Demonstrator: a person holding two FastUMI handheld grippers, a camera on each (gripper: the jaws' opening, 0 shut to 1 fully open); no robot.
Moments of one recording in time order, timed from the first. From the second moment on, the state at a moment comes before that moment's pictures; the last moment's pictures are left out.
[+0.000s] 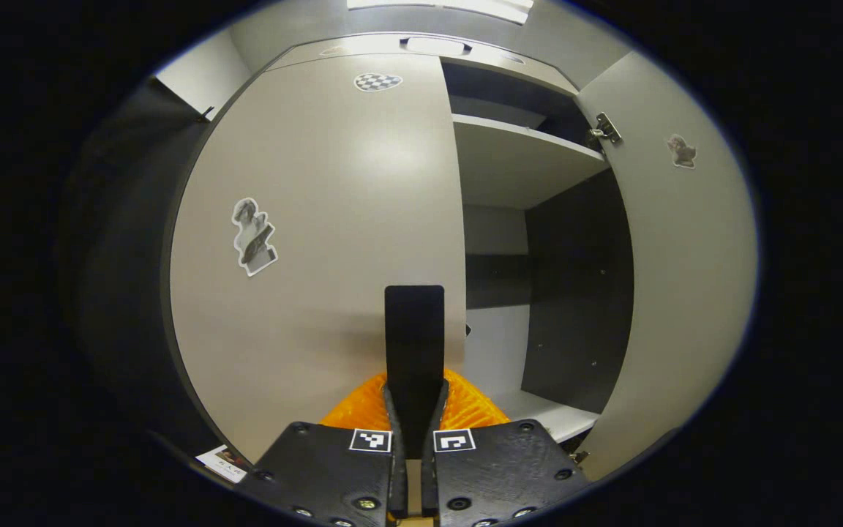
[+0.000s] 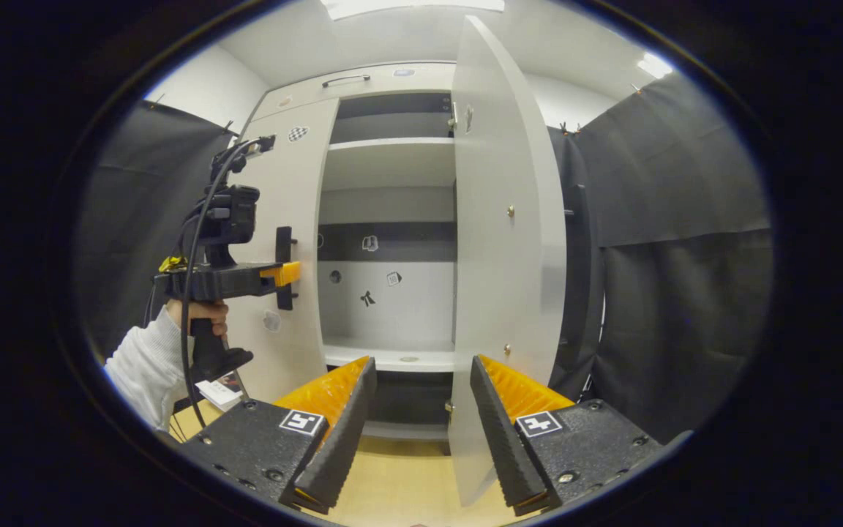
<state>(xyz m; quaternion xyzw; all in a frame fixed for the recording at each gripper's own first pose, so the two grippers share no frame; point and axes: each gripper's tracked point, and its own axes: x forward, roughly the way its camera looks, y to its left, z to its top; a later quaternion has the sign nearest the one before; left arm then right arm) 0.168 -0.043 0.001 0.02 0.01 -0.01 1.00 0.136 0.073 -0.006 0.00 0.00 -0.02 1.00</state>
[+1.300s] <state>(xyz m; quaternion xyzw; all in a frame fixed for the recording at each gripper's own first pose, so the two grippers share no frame) 0.052 -0.002 0.013 0.03 0.02 -0.01 1.00 0.108 0.100 -0.023 0.01 0.01 0.00 1.00</state>
